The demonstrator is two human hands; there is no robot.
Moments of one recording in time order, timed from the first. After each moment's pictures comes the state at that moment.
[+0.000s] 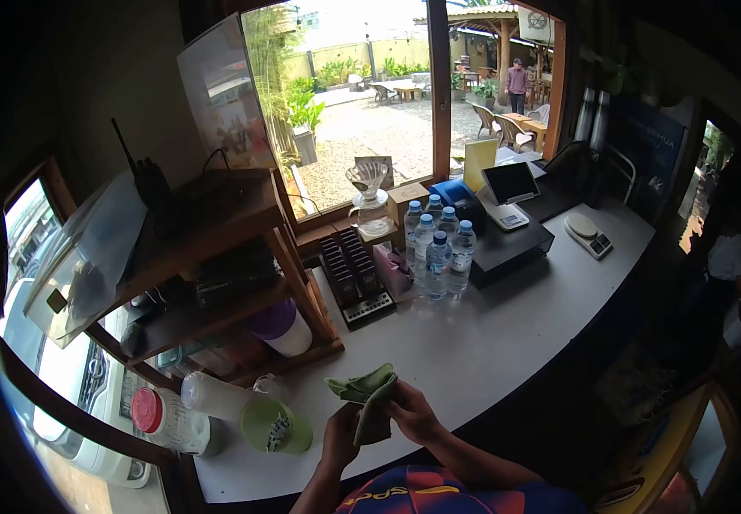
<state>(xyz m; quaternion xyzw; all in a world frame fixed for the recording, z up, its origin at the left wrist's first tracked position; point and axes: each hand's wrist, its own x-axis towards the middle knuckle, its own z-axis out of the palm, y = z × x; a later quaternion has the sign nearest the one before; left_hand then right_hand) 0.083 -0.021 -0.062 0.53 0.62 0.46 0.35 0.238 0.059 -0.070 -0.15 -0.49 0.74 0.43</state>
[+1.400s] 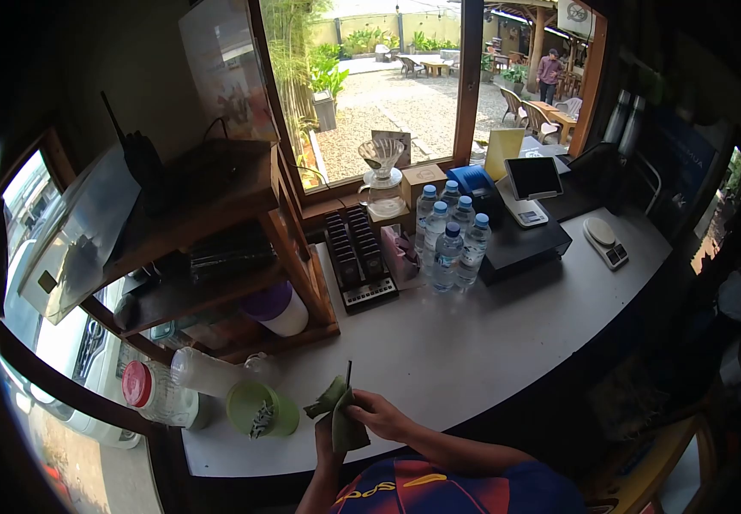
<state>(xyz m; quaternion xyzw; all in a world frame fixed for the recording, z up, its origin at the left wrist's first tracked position) 0.101 -0.033 -0.136 0.37 0.66 0.58 0.30 0.213 0.076 -0.121 -0.15 -0.54 0.80 0.22</state>
